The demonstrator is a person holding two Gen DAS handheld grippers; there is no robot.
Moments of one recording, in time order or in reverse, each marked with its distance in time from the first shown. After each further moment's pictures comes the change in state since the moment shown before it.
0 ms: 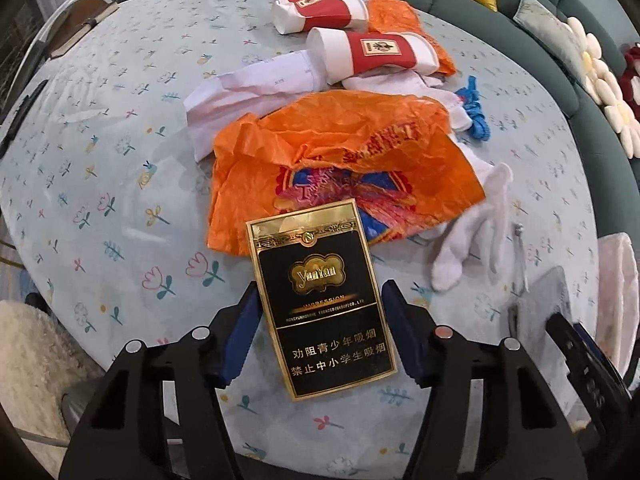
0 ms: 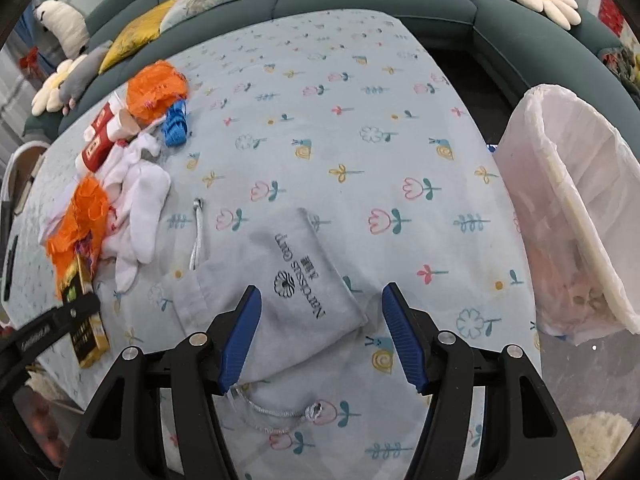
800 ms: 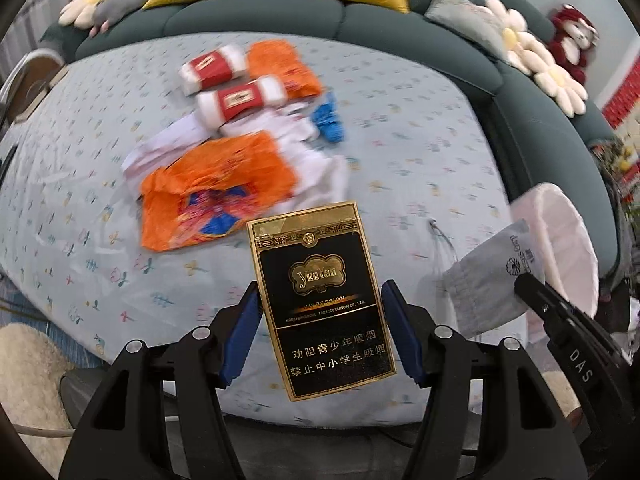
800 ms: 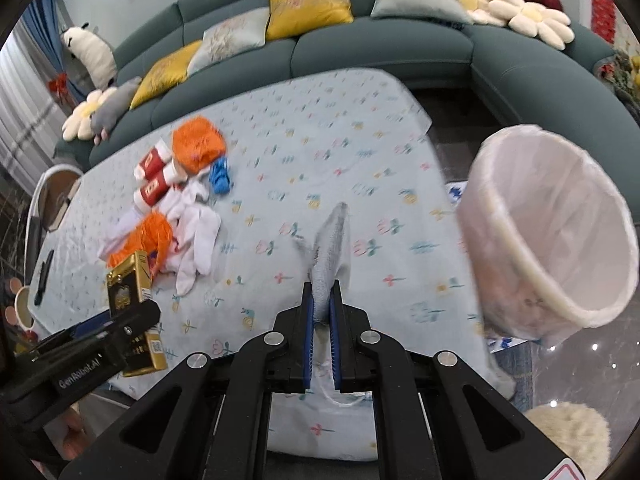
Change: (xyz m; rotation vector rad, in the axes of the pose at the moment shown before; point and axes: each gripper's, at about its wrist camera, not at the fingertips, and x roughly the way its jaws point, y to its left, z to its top) left arm -0.075 -0.079 -0.032 0.200 -0.100 -0.126; right arm -0.092 -0.024 -0.013 0.011 -0.158 0.083
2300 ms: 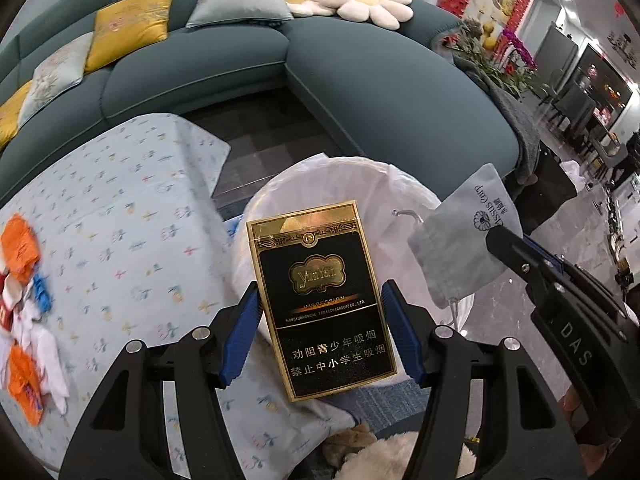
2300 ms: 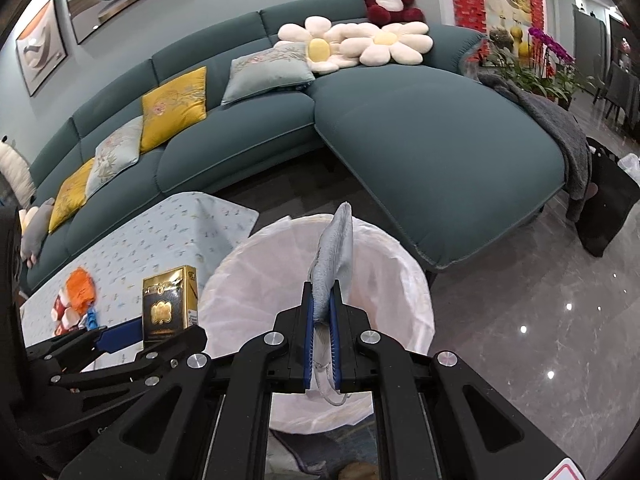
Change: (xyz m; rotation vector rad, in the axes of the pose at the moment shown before) left arm 0.031 -0.309 0.027 0.538 0.006 -0.312; right arm -0.079 -0.234 0.047 0.281 -0.233 -0.245
